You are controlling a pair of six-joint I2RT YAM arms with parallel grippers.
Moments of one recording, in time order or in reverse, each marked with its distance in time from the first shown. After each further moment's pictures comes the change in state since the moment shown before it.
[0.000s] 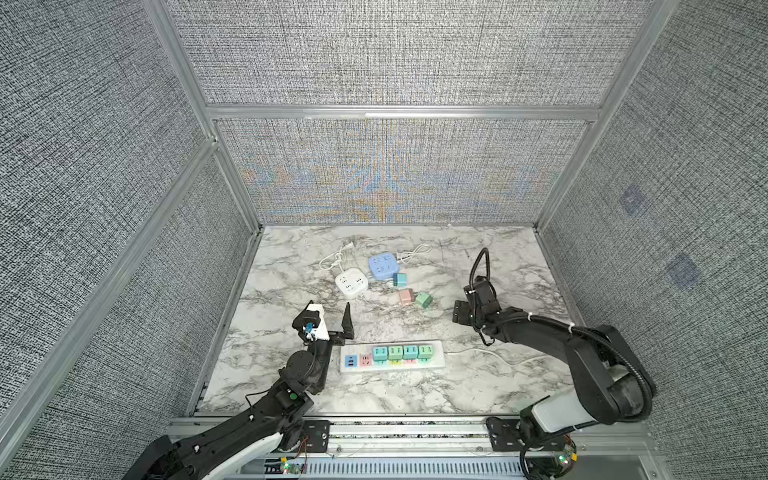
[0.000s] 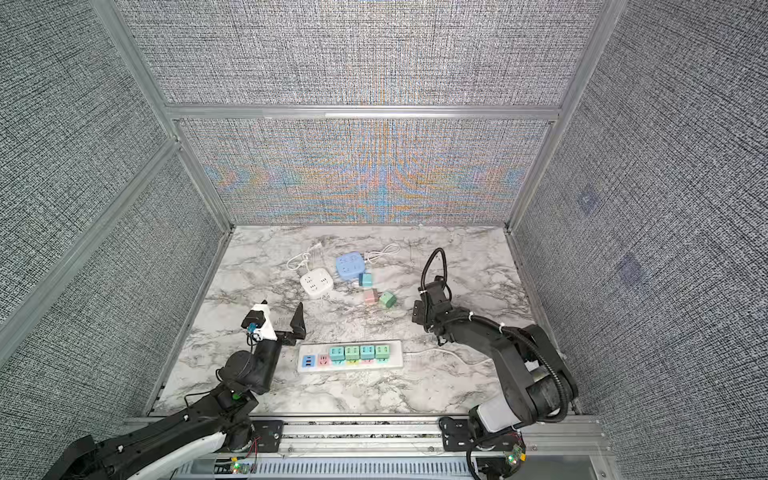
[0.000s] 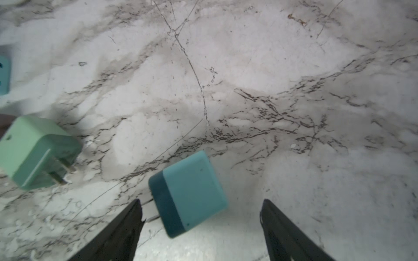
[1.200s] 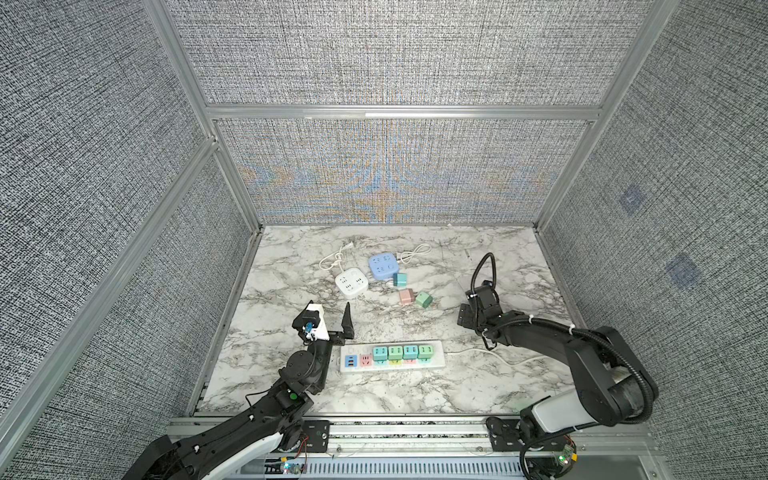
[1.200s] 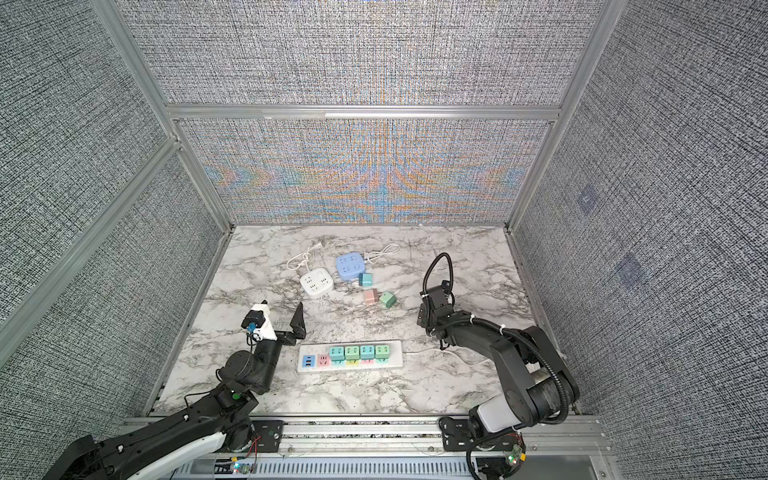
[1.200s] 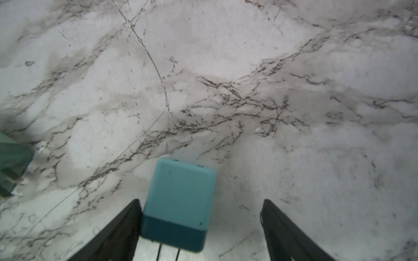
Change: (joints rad) left arm 0.000 0.001 0.000 0.000 -0.001 -0.007; right arm -0.012 -0.003 -0.042 -0.021 0.084 0.052
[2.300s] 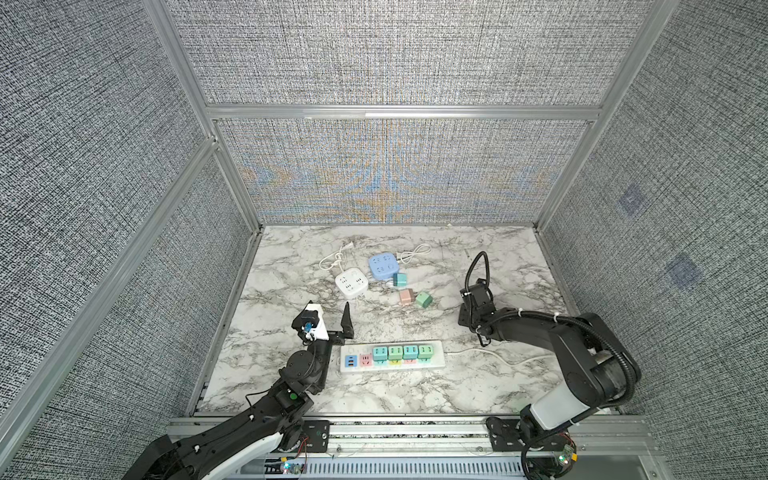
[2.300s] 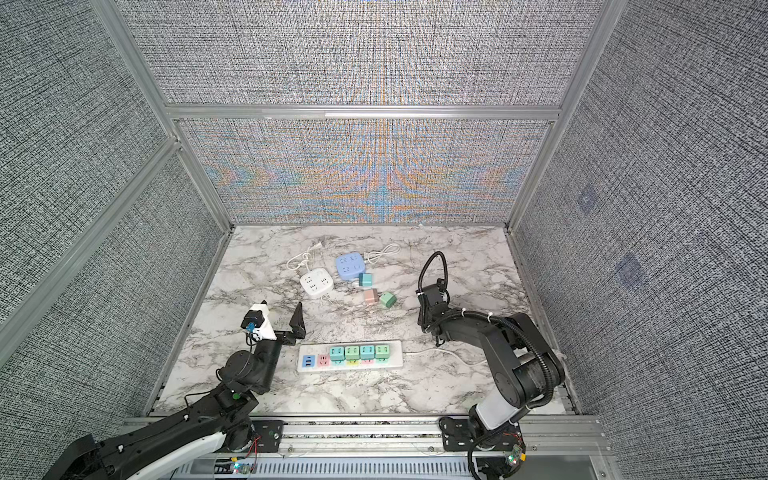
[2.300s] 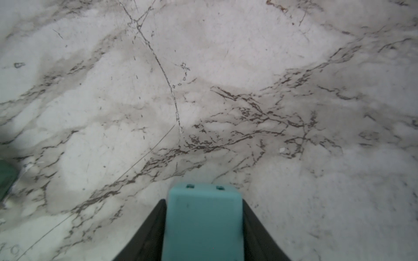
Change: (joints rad) left arm 0.000 0.001 0.000 0.000 -0.019 -0.023; right arm 0.006 0.120 0.040 0.077 -0.008 -0.019
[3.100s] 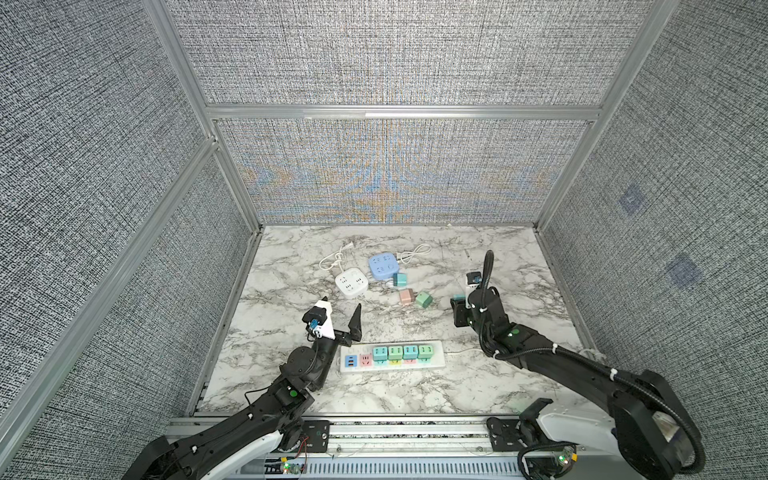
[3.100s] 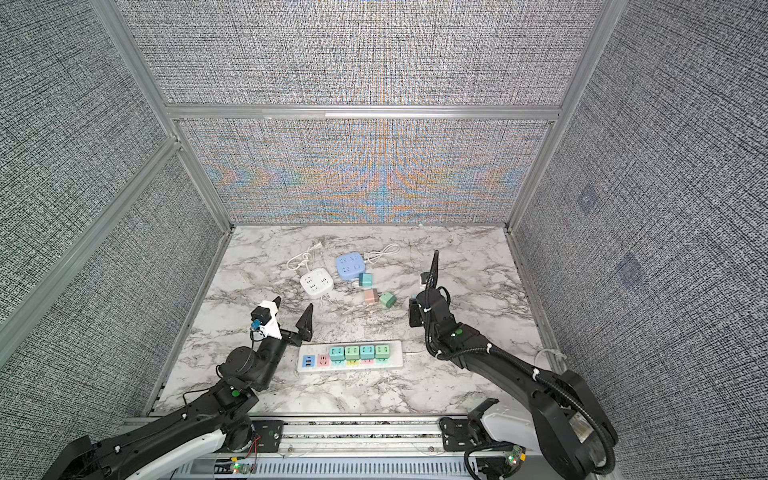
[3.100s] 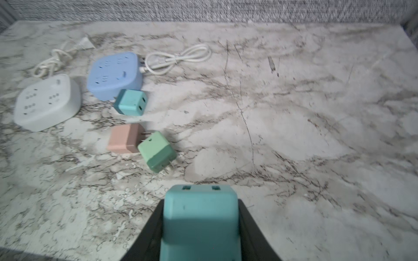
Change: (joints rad) left arm 0.000 0.000 0.047 -0.052 0.221 -0.021; right arm 0.171 -0.429 -0.112 0.125 -0.018 -0.261
